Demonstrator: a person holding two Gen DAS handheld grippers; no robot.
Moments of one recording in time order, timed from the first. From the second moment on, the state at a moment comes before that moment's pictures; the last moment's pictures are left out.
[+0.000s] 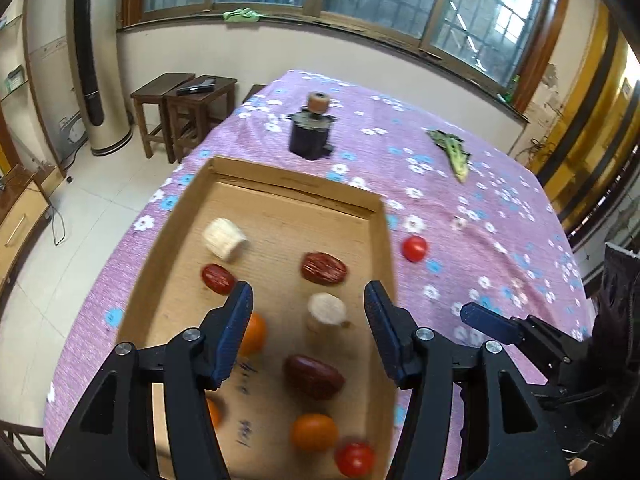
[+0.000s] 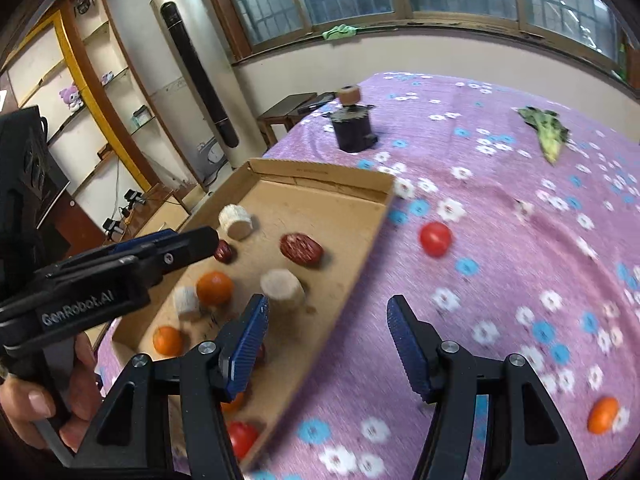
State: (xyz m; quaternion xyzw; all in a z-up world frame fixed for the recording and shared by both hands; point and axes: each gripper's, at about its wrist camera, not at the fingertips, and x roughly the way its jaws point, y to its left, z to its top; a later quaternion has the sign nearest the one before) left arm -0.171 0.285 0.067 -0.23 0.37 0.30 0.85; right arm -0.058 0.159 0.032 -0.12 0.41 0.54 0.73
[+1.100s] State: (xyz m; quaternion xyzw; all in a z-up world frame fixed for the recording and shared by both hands) left arm -0.075 0.189 0.044 -0.18 0.43 0.18 0.87; right arm 0.023 -0.045 -0.013 -0.04 0.45 0.41 0.79
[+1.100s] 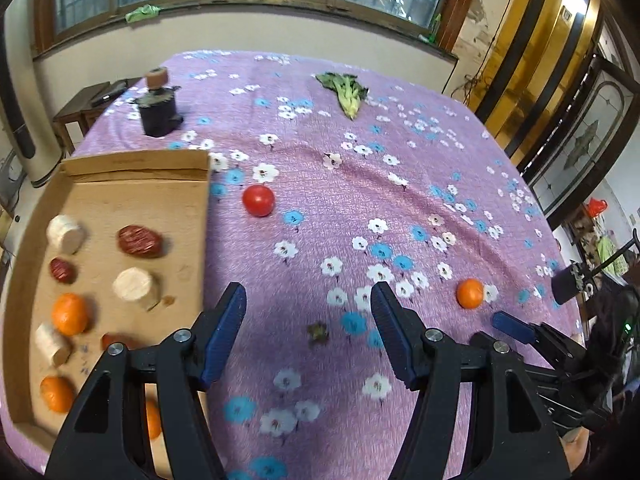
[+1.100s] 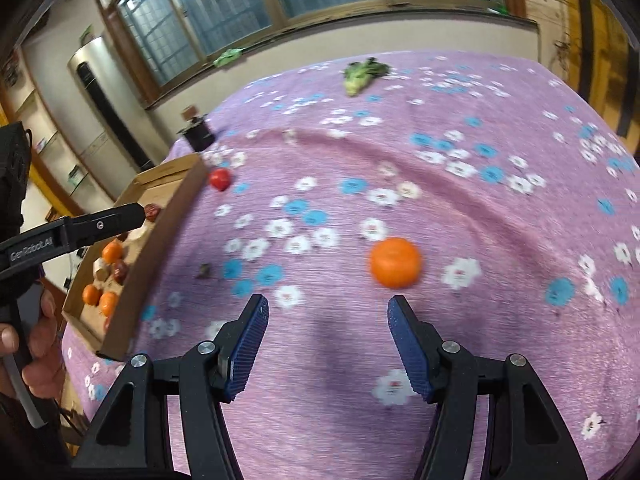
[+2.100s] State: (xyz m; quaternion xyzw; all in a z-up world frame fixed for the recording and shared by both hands) left arm 0.034 0.225 -0.019 -0.12 0.48 0.23 0.84; right arm 0.061 -0.016 -0.036 -0.13 0.42 0.37 0.82
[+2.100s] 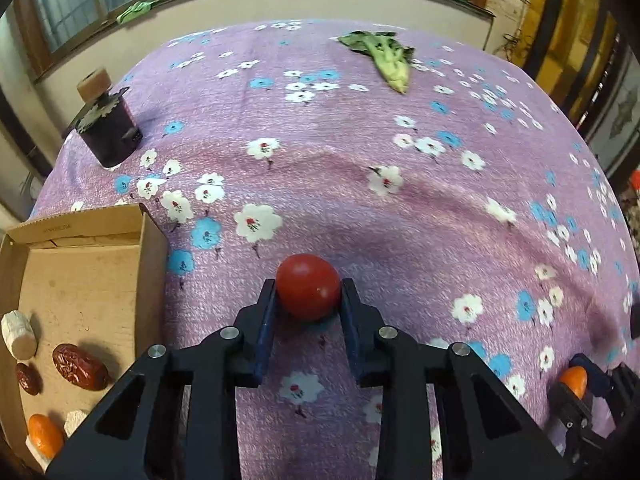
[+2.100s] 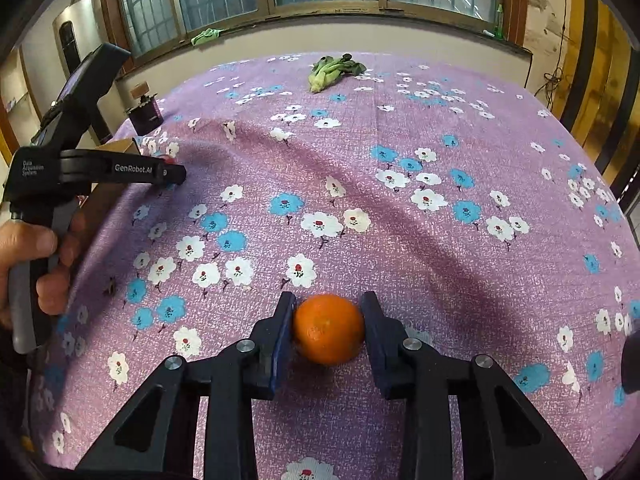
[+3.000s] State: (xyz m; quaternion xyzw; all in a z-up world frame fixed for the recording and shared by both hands) left arm -0.132 0.182 0.051 -0.18 0.38 0.22 0.88; right arm -0.020 0.005 0.014 -0.08 0.40 0.46 0.79
